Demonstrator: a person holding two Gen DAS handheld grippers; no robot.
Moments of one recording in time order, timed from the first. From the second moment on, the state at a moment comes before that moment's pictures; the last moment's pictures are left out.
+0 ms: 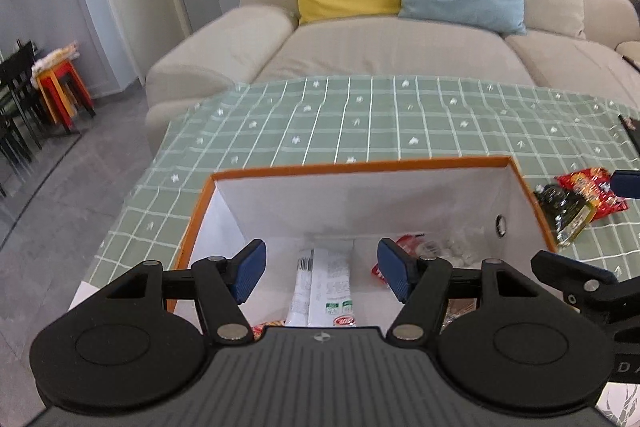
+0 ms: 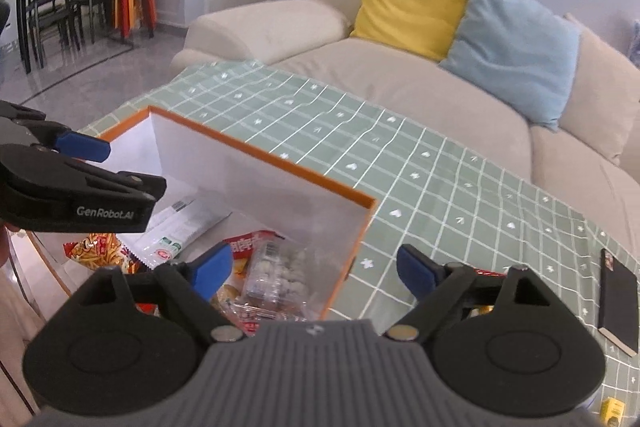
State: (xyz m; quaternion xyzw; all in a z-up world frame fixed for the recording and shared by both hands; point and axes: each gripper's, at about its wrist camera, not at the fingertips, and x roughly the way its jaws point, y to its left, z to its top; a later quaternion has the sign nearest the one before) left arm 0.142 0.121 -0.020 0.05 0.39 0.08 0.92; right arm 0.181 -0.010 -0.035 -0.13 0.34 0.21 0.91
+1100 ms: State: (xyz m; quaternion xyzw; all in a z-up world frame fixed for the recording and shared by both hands) left arm 0.110 -0.013 -0.009 0.06 0.34 -0.10 0.93; right arm 0.132 -0.181 -0.057 -0.01 0.35 0.01 0.94
